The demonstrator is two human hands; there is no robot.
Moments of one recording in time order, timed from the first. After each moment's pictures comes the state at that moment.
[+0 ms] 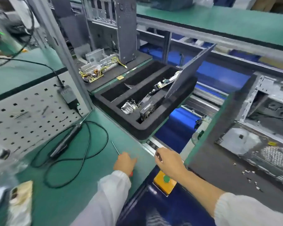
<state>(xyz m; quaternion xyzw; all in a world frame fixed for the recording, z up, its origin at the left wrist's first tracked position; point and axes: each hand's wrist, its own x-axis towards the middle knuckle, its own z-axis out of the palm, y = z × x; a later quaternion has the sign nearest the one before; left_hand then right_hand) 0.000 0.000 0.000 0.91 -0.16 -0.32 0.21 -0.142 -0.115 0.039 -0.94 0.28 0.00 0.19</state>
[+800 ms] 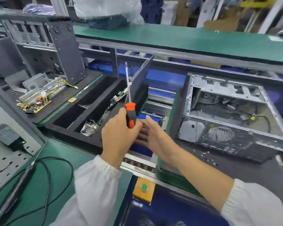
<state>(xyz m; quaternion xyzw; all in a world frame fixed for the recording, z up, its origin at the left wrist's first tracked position) -0.037 -0.082 0.187 0.78 -0.50 0.04 0.37 -0.161 -0.135 0.179 -0.51 0.25 -0.23 0.79</state>
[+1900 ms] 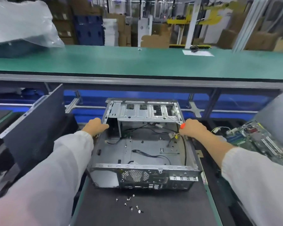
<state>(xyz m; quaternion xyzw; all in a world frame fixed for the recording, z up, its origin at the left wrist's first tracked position) -0.163 -0.440 0.163 0.78 -0.56 -0.24 0.13 -0.536 -0.439 0.190 -0.64 0.75 0.00 0.15</state>
